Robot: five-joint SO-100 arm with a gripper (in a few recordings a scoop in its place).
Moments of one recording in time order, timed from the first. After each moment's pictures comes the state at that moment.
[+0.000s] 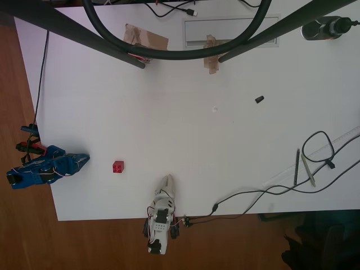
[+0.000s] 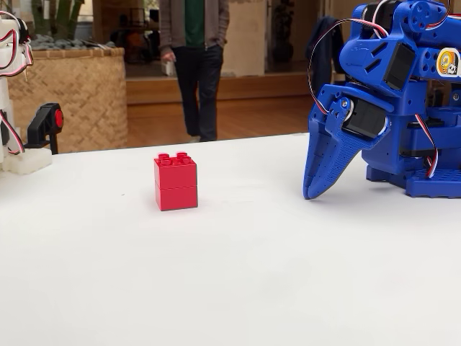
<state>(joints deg) -10.9 189.7 182.6 70.1 -70.9</state>
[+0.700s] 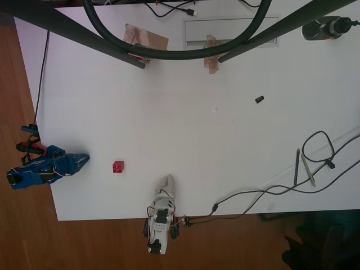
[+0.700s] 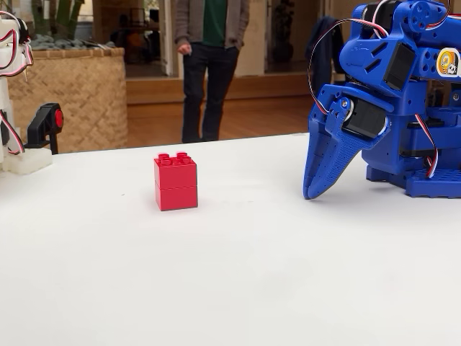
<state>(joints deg) -10.9 189.7 182.6 70.1 -71.0</state>
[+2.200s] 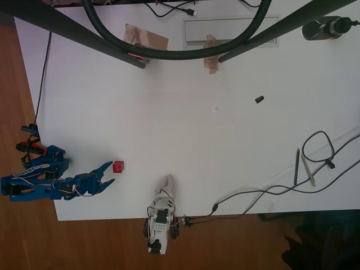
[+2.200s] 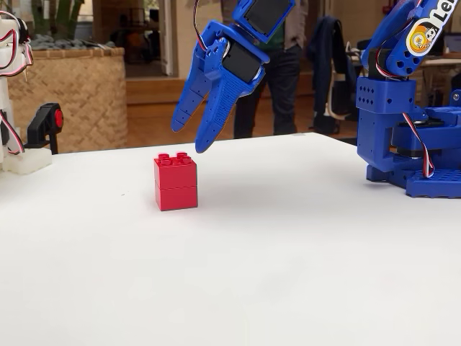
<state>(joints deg) 10.0 123.7 141.1 29.8 -98.3</state>
